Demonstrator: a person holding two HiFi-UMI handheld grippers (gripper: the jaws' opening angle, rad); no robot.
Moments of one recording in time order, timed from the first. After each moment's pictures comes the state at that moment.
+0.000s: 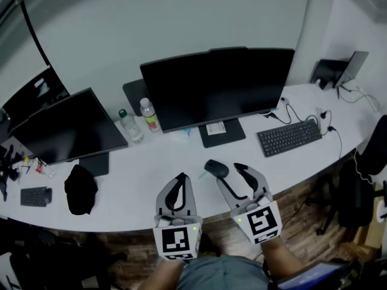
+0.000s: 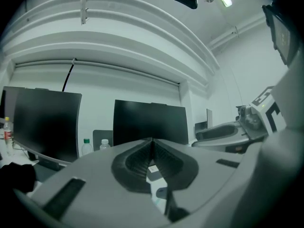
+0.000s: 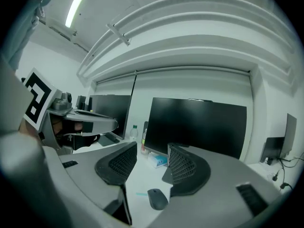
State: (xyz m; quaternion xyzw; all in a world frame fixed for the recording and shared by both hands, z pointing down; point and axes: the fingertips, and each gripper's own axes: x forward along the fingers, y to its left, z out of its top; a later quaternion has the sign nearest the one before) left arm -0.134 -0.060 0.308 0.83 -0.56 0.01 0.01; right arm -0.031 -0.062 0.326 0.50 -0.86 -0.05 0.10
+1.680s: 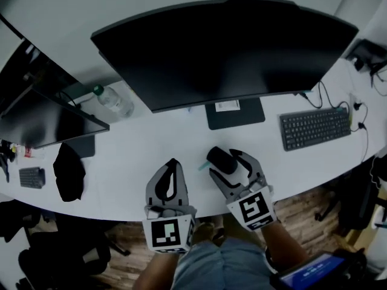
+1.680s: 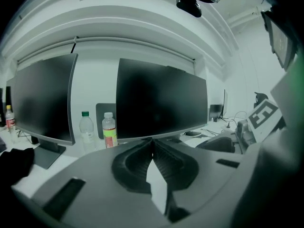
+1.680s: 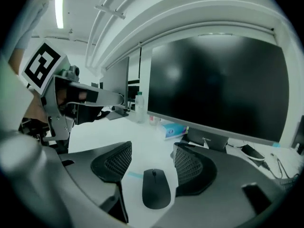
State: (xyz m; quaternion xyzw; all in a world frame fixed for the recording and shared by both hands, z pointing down) left arm -0.137 -0.161 0.395 0.78 -0.61 0.09 0.10; right arm -0.040 -0.164 0.461 0.39 -0.89 0.06 0.21
